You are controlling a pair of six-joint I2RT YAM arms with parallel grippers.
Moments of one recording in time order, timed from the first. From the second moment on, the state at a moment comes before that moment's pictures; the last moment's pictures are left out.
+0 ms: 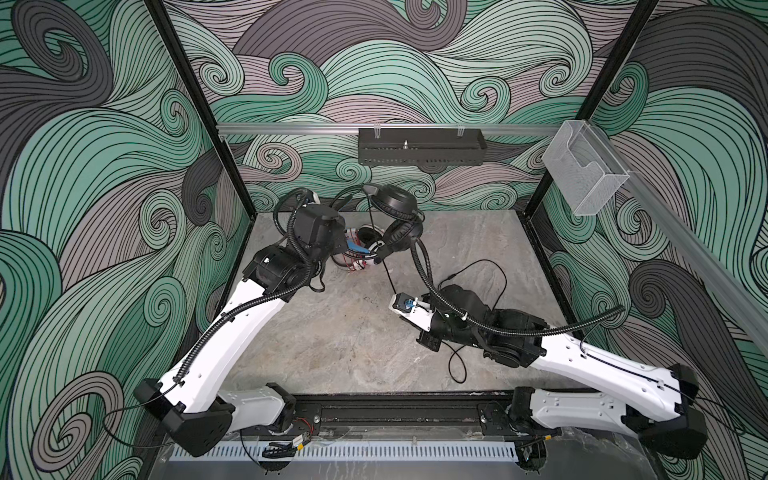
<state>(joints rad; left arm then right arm) -0.60 1.26 1.51 -0.84 -0.50 -0.58 1.16 1.13 1.14 -0.64 0.12 -0.29</state>
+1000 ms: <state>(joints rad) -0.85 1.24 1.34 -0.99 -0.55 -0.30 1.20 1.30 1.51 -0.88 0.27 -0.48</state>
